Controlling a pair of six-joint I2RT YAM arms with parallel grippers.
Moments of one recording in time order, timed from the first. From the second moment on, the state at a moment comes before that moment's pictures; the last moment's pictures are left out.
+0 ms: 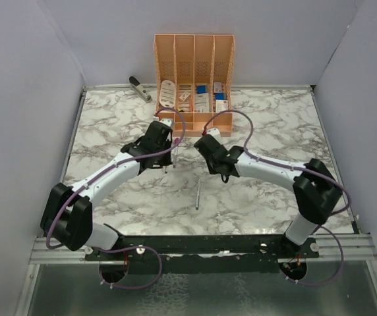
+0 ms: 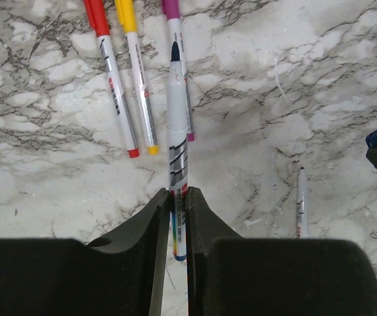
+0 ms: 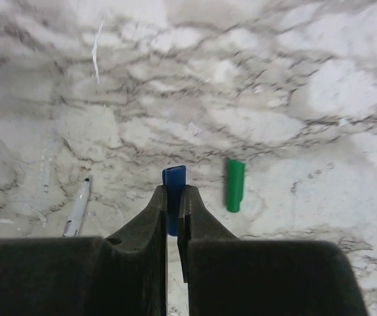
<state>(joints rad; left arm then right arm) -0.56 1.41 0.99 -0.46 -0.12 -0.37 0.87 1.74 1.15 -0.48 0.46 0.42</state>
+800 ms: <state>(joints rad) -0.56 1.21 0.77 0.24 0.60 -0.40 0.67 1.03 0.73 0.38 0.14 0.36</state>
